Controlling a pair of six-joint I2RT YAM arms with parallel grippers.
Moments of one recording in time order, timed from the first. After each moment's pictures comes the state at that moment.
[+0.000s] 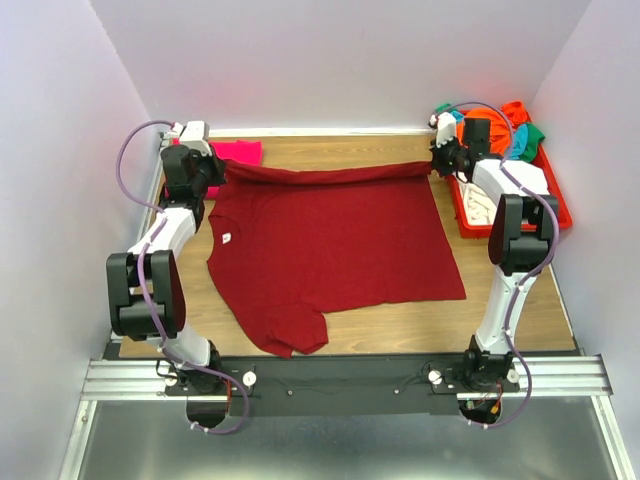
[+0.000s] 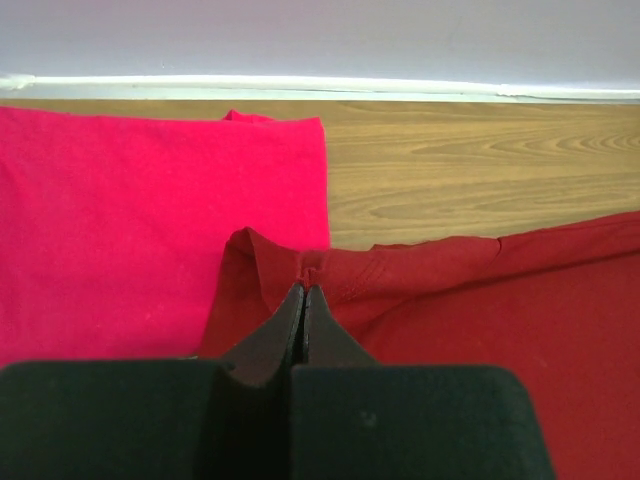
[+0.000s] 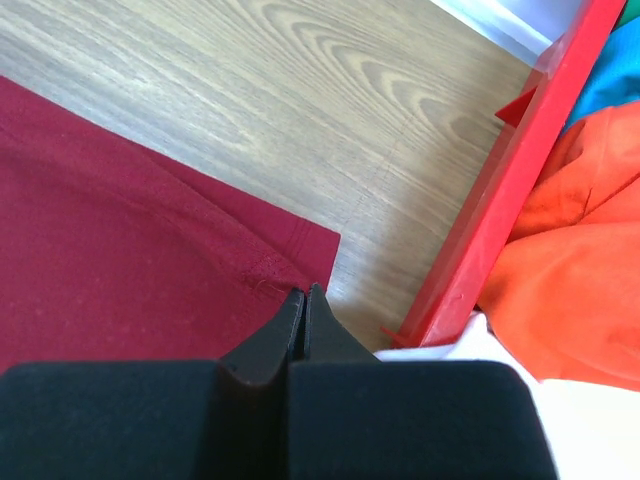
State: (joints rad) left arm 0.08 1.60 1.05 0.31 0.28 -0.13; right arm -0.02 2.12 1.64 -0.20 -0.37 -0.47
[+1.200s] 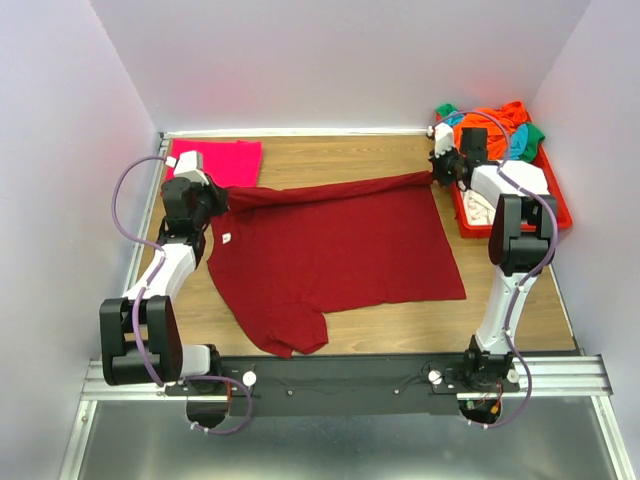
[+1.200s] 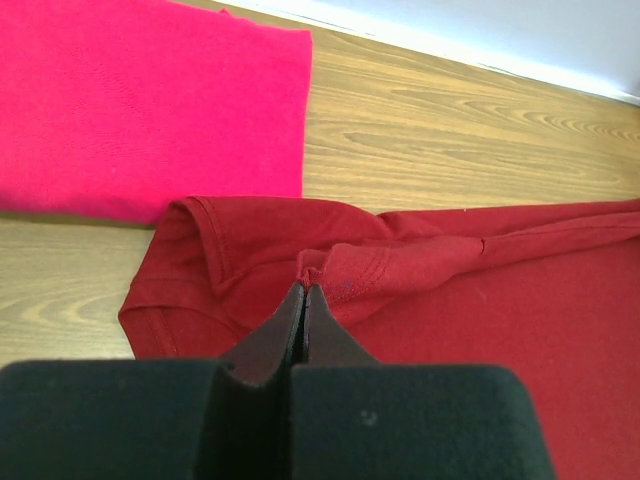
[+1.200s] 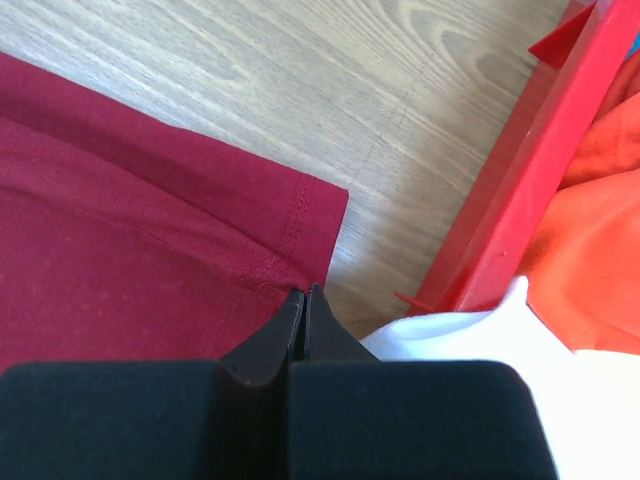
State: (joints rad) left arm 0.06 1.33 0.74 0.30 0.22 -0.30; right arm -0.02 2.11 1.56 -0.18 -0.33 -0.51
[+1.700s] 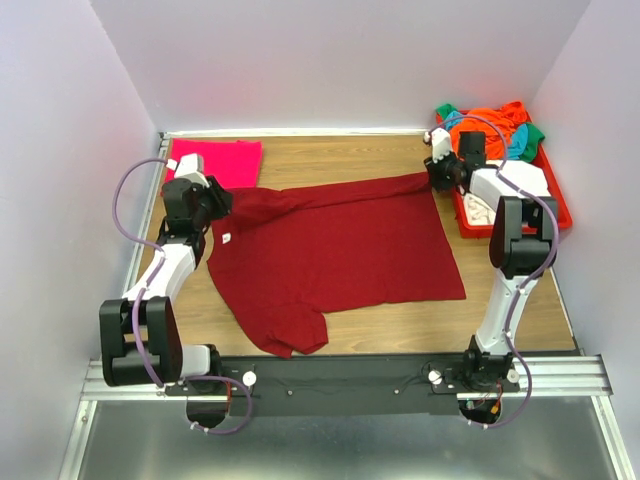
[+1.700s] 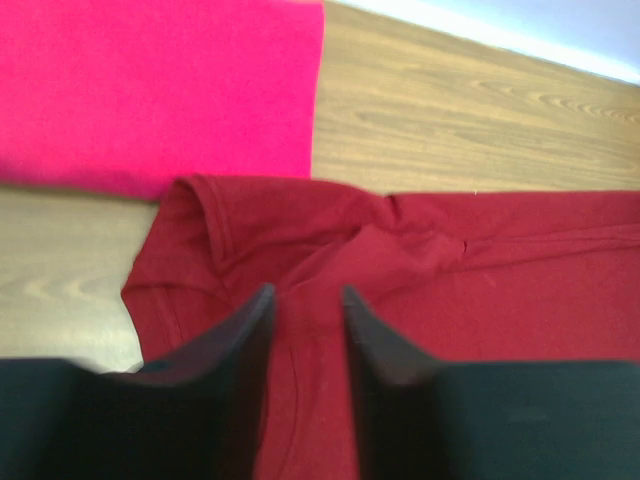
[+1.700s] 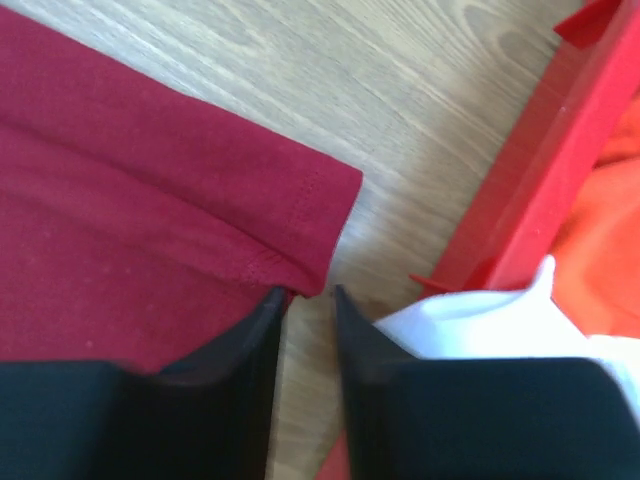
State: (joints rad) left arm 0.06 1.33 0.74 0.26 0.22 -0.30; right arm -0.02 2.09 1.51 -0.18 -0.31 -0.55
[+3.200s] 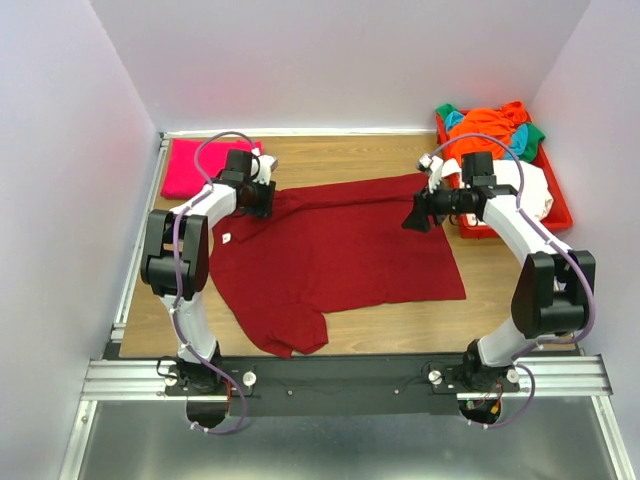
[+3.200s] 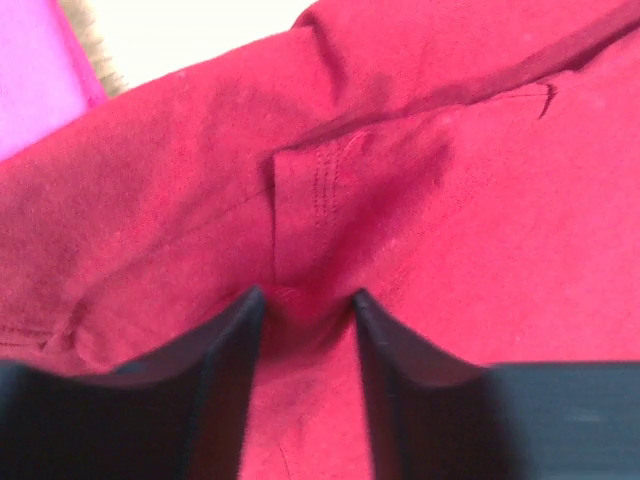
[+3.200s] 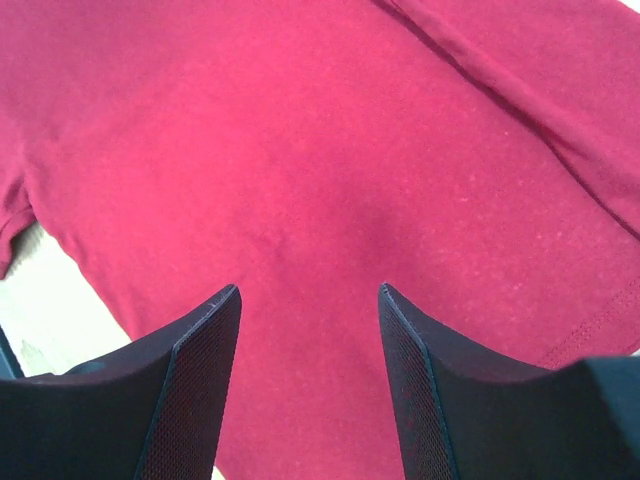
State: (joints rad) left arm -0.15 1.91 1.31 -0.34 0.24 0.10; right arm 0.06 1.59 1.16 -0.52 -0.80 -0.50
